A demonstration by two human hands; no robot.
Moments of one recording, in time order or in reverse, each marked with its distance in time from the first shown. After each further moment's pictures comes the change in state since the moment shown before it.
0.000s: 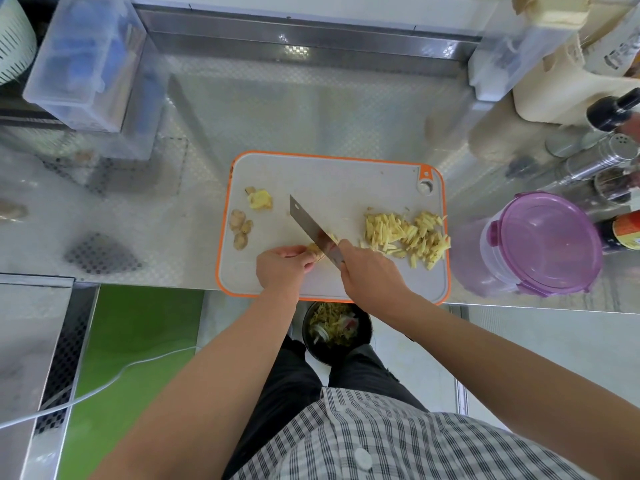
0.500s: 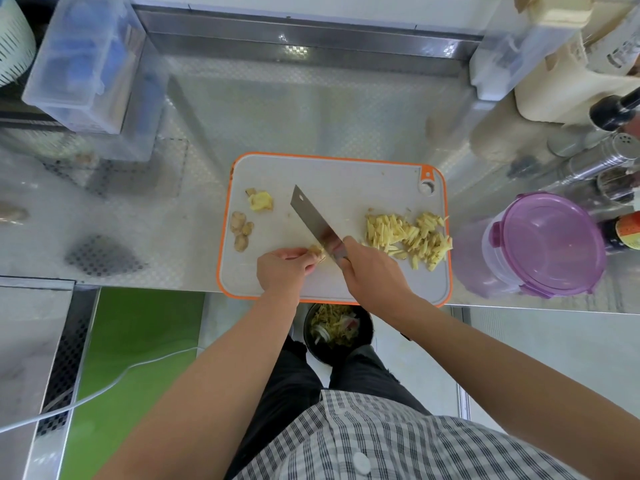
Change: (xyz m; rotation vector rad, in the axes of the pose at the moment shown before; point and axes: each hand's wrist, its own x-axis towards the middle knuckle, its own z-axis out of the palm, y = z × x) left_hand -0.004 0.003 -0.001 -0.011 -0.021 0.007; right_hand 0.002 0.004 0.002 0.090 0.065 -0.003
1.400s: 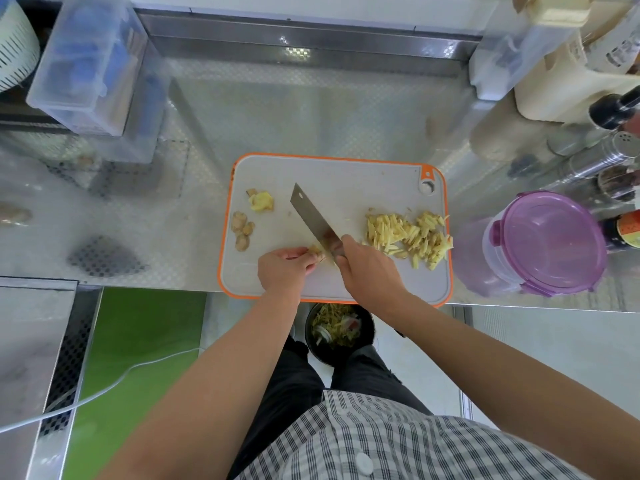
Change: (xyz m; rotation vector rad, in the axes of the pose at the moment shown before) left_hand -0.002 0.001 0.000 -0.001 0.016 -0.001; right_hand 0.006 -0.003 0.004 -0.005 -0.007 0.032
